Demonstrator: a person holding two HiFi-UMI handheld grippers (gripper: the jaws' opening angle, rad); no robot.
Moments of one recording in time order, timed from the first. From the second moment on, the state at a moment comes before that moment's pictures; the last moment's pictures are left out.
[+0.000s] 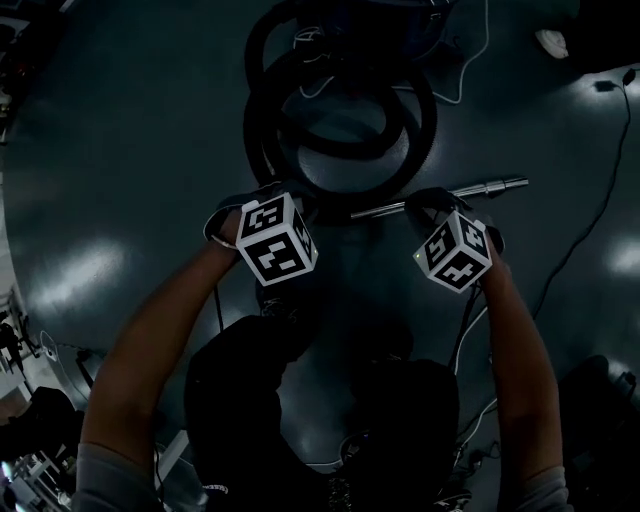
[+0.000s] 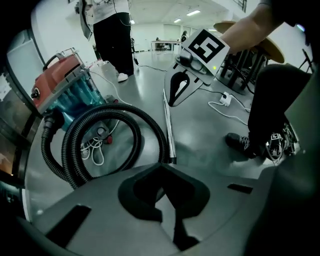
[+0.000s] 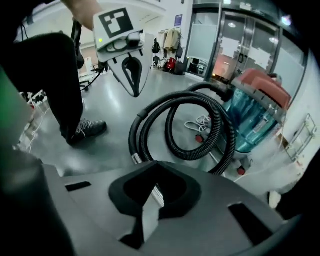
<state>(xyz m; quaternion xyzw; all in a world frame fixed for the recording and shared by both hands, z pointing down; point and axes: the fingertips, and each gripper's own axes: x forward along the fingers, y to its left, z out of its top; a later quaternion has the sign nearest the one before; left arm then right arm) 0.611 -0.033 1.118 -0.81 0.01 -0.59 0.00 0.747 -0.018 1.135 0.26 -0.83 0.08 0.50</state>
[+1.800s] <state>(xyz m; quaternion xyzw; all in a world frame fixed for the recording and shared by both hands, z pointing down) 0.397 0.091 0.482 -0.93 0.21 -0.28 -0.11 0.432 0.104 0.472 0.49 -0.84 0.14 0.20</state>
